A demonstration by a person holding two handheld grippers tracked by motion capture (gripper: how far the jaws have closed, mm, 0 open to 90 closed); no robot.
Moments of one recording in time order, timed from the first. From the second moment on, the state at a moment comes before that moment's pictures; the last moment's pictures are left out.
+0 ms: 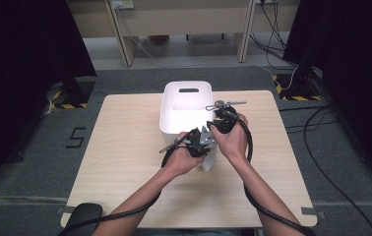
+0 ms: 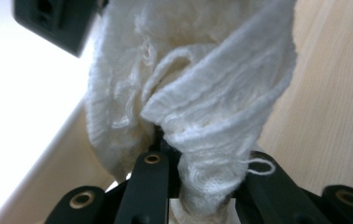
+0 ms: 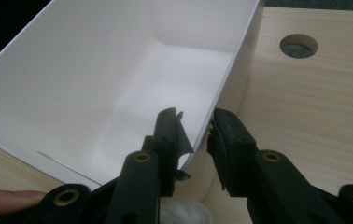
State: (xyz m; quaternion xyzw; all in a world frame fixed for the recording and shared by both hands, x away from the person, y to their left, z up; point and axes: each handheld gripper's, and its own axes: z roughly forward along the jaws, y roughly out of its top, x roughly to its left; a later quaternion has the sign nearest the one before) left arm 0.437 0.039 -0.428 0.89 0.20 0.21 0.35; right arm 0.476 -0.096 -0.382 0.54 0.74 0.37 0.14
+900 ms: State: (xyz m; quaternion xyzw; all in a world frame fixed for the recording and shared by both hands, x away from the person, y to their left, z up) left arm 0.411 0.109 -0.414 0.89 0.22 0.22 0.33; right arm 0.473 -0.109 -0.369 0.54 0.72 0.41 0.14
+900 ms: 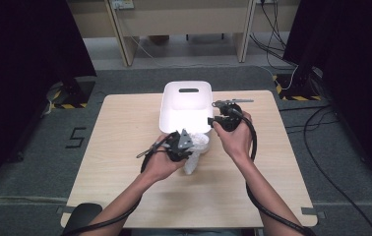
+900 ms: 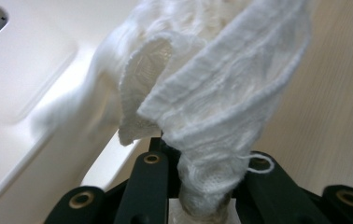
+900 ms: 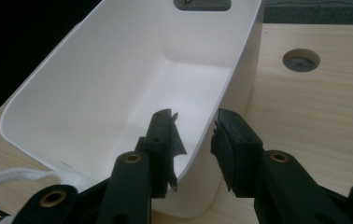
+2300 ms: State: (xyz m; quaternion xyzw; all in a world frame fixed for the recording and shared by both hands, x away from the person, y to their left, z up) left arm 0.457 0.204 -0.428 0.87 0.30 0.25 0.30; right arm 0.492 -0.104 -0.395 0.55 0.73 0.39 0.15
